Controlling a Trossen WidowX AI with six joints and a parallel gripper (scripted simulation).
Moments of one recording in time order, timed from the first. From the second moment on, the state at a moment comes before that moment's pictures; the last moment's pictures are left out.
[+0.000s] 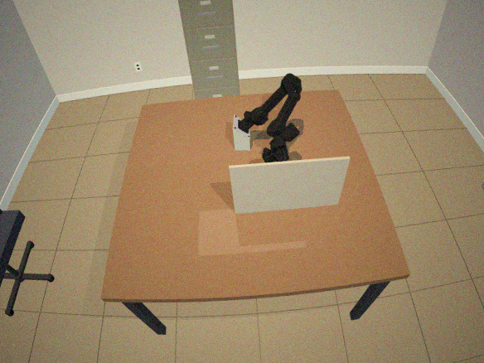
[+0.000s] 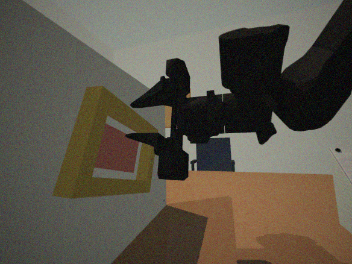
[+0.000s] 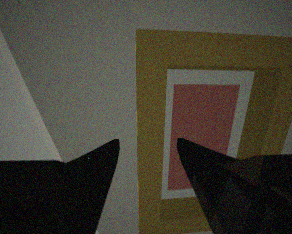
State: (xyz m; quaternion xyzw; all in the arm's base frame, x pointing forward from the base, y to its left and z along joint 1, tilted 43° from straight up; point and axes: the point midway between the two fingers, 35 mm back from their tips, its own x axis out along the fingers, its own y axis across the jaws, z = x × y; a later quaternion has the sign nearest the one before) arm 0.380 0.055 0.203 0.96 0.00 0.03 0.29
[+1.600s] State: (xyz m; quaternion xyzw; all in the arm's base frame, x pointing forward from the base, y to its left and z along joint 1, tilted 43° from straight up) arm 0.380 0.055 0.203 0.96 0.00 0.03 0.29
